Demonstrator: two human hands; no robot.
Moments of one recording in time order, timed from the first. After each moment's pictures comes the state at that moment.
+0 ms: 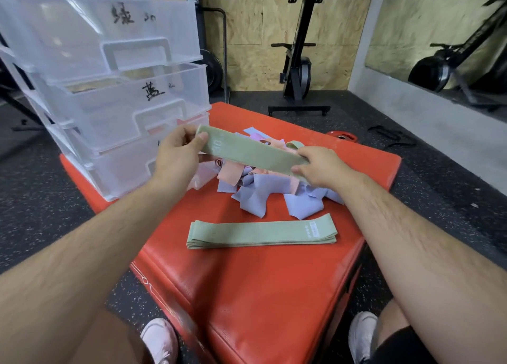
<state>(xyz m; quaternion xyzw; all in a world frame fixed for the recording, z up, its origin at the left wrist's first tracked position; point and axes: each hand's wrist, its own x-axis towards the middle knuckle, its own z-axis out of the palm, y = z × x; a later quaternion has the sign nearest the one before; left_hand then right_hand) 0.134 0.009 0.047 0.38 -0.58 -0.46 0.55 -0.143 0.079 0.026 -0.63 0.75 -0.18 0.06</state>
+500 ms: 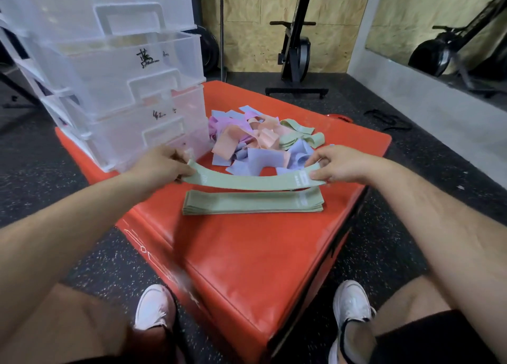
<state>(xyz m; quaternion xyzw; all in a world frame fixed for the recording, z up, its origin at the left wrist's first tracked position) 0.188 0.026 0.002 0.54 -0.68 -0.40 0.28 -0.172 0.151 0.016 -0.58 0.73 -0.21 0.29</state>
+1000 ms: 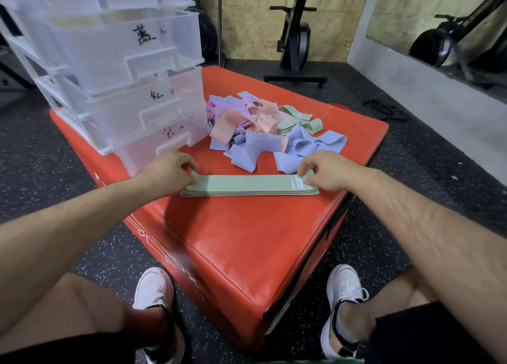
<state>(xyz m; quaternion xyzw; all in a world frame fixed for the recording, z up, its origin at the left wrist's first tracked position) 0.194 0.037 -0.038 0.47 -0.86 -0.15 0.13 -0.158 0.167 -0.023 -0.65 0.74 -0.07 0.14</state>
